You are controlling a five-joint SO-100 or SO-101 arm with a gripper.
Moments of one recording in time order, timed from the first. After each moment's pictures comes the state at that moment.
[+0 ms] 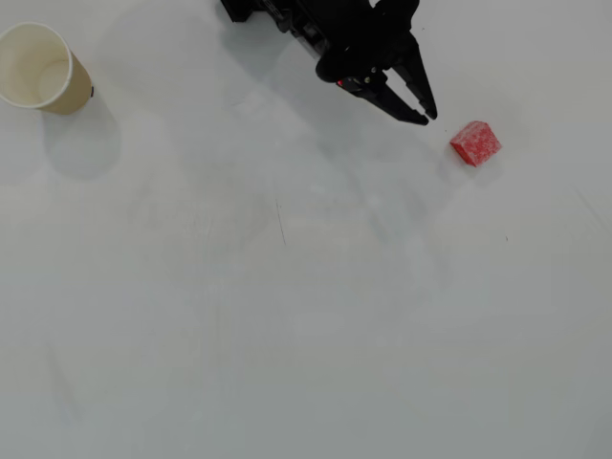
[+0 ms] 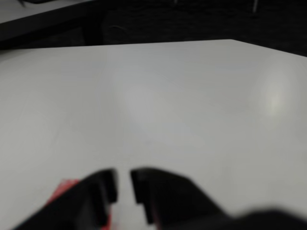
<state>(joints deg) -38.8 177.5 176.9 21.4 77.4</state>
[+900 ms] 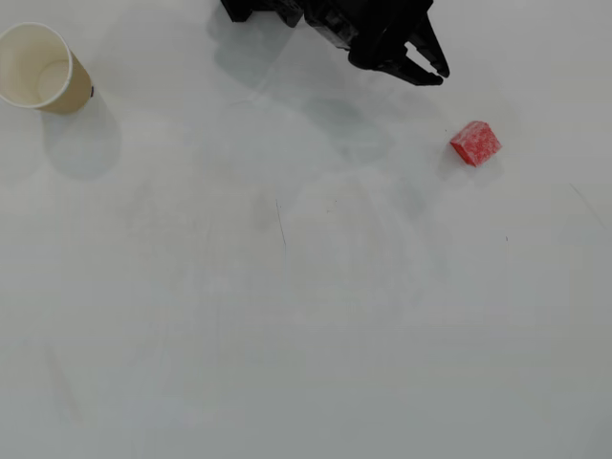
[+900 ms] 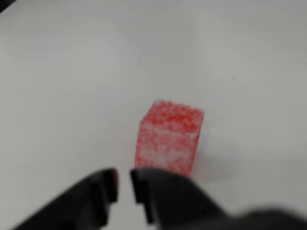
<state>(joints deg) -50.2 177.5 176.9 31.7 77.4</state>
